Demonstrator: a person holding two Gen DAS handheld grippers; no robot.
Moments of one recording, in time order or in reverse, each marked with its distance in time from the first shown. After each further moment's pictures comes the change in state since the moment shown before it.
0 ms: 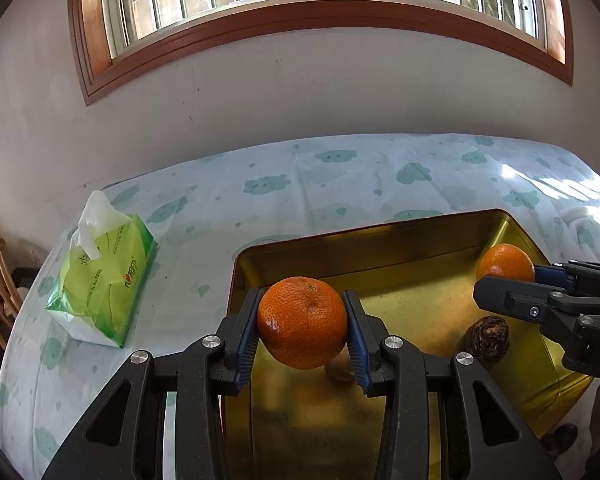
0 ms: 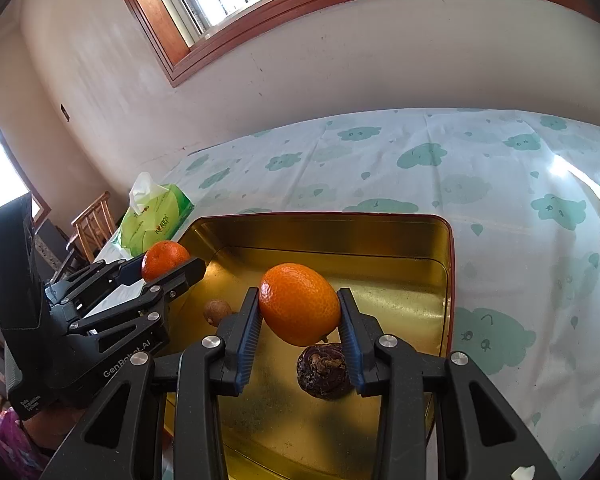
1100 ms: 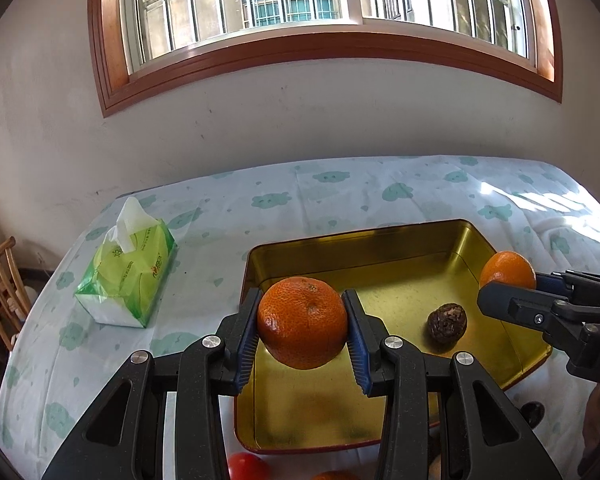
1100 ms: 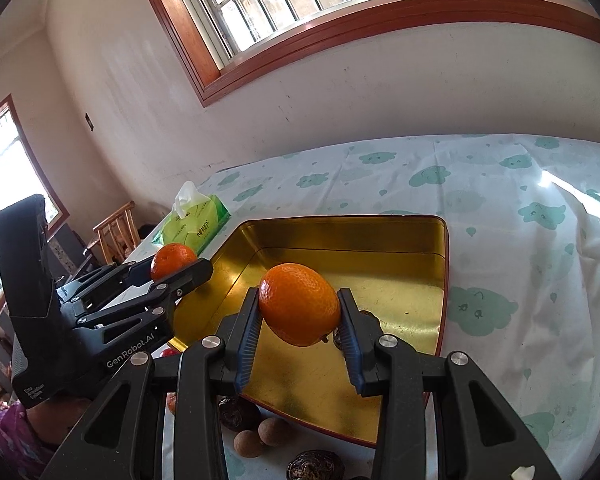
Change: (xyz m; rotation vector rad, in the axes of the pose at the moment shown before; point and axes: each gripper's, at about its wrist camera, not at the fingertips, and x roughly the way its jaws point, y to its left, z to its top) left arm -0.059 -0.003 -0.014 -0.023 -0.073 0.003; right arm -0.055 0.019 -0.021 -0.034 -0.085 0.049
